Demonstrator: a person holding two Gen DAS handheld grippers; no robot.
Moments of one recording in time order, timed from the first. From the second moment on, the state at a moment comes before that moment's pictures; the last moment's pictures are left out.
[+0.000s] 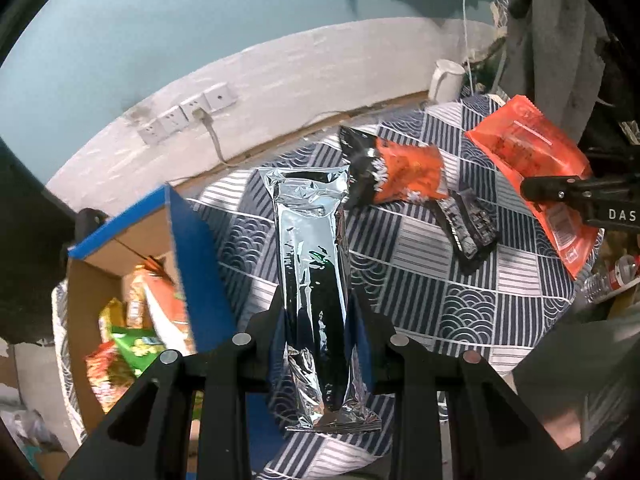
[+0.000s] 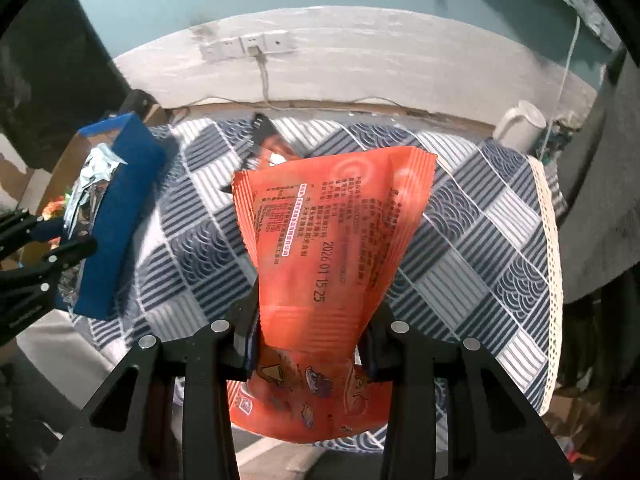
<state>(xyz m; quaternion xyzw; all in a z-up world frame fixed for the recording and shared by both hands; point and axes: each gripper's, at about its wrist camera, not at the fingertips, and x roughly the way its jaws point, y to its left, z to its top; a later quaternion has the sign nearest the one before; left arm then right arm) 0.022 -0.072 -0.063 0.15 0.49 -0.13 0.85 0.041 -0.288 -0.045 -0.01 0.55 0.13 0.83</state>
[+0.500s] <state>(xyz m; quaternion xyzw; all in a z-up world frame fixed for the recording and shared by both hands) 0.023 0.012 -0.047 0.10 0.48 -0.08 0.87 0.063 -0.204 -0.017 -0.02 0.53 0.18 0.83</state>
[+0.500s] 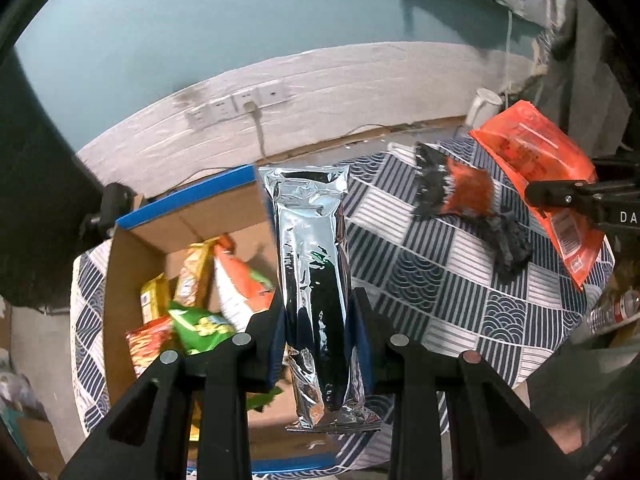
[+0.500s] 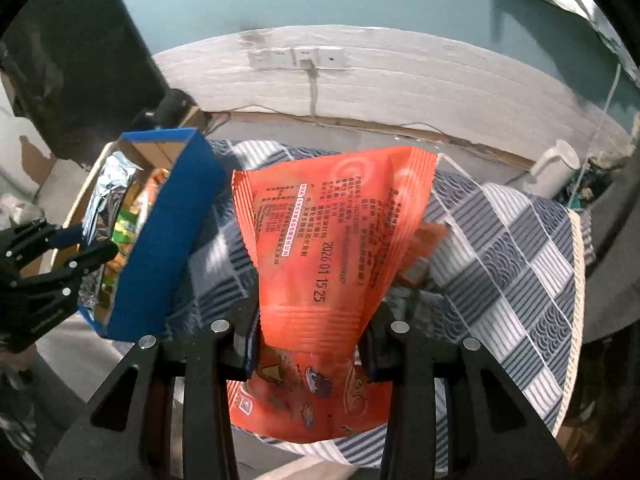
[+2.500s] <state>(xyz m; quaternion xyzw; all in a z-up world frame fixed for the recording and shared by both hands) 0.037 0.166 -0.082 0.03 0.51 0.02 0.86 0.108 0.025 -0.028 -0.08 0.54 0.30 0.79</state>
